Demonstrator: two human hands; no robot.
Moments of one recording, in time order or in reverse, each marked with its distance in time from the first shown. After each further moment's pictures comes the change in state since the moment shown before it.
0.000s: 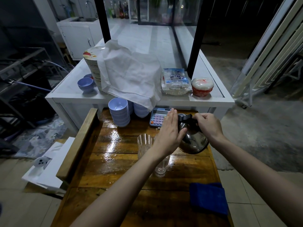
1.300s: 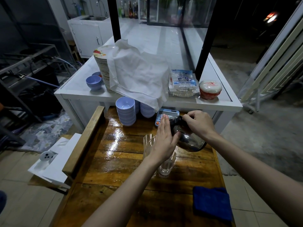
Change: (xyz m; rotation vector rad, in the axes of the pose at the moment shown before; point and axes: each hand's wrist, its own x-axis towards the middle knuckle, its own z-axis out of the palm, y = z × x) left_hand -0.022 -0.032 0.002 -0.106 0.102 -0.152; right_hand 0.008 -0.035 0.033 -0.292 -0.121 -0.253
